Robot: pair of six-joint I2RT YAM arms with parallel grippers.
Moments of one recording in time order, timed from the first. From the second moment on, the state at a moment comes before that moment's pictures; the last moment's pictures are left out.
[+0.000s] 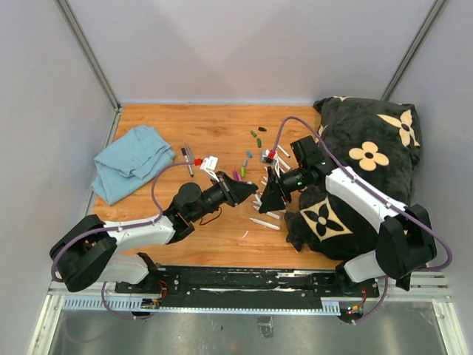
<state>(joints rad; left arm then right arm) -0.83 1.28 0.44 0.89 0.06 -0.86 0.48 1.43 1.04 -0.64 -1.08 -0.42</state>
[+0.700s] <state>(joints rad) -0.86 1.22 0.39 0.99 0.00 -0.87 0.48 1.37 1.00 -0.41 -1.10 -0.20</state>
